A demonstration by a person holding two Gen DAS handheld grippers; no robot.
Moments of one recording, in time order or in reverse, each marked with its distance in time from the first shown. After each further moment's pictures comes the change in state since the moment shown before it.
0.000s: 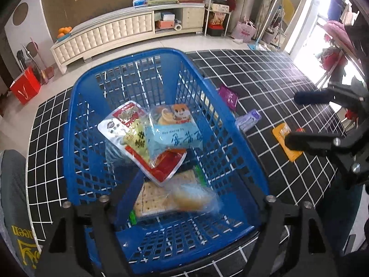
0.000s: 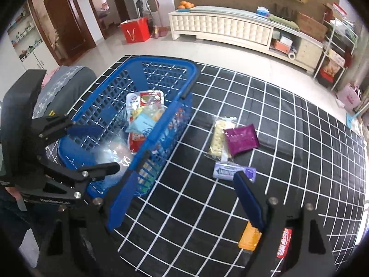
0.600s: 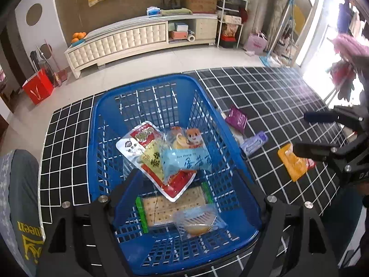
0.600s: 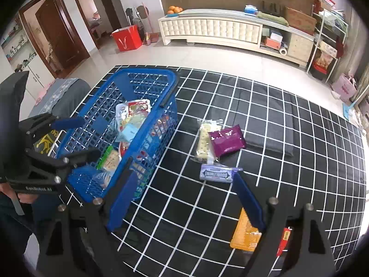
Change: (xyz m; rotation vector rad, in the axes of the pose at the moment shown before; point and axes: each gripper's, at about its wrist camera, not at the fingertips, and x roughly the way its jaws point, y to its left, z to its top) left arm -0.025 0.003 0.024 -0.047 -0.059 0.062; right arm -0.011 -0.033 0.001 0.077 -0.031 0.005
